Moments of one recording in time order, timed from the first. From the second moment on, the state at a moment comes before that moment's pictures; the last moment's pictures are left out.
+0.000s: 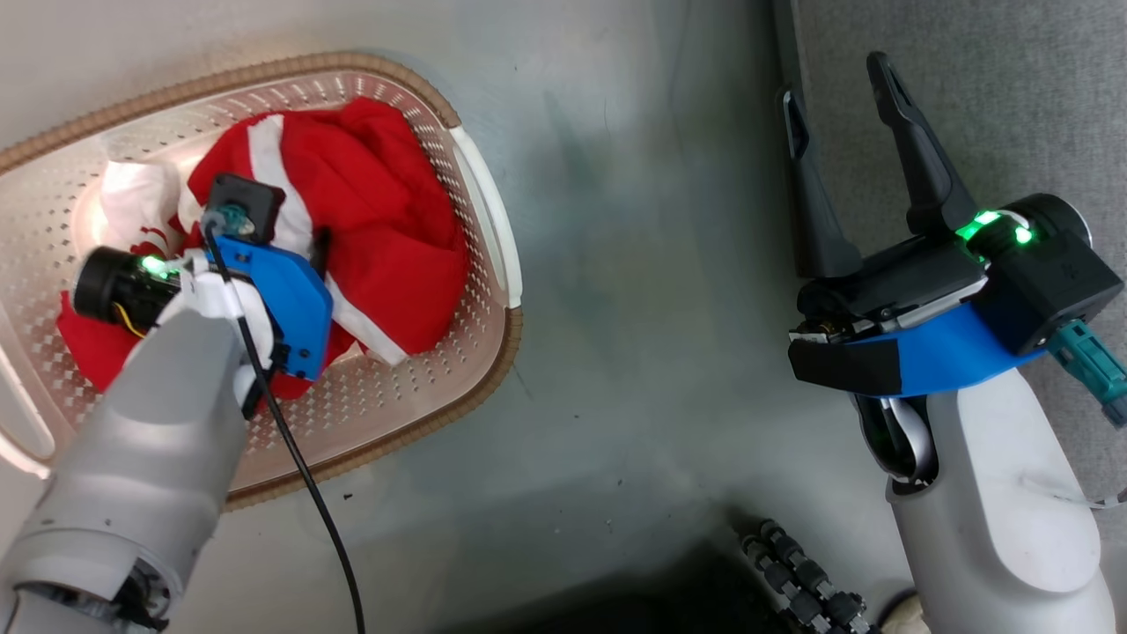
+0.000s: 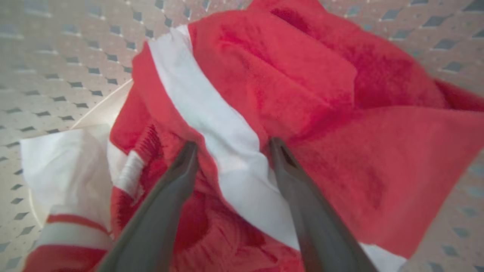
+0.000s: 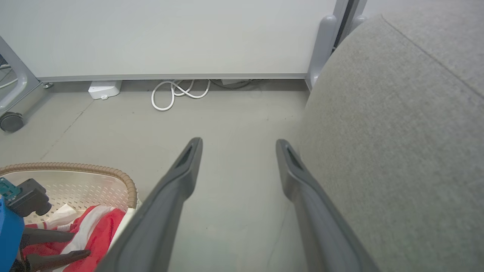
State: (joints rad) left arm -0.99 0.24 -0.79 1.22 -0.54 -0.13 -0.07; right arm -0.53 -0.05 0.15 0.08 0.12 0.13 -0.26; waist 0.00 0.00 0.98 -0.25
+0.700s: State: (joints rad) left arm -1.05 0.23 -0.85 1.28 -0.56 -0.13 0.11; right arm -0.55 -0.05 0.14 0.05 0.12 0.13 -0.26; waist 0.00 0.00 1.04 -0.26
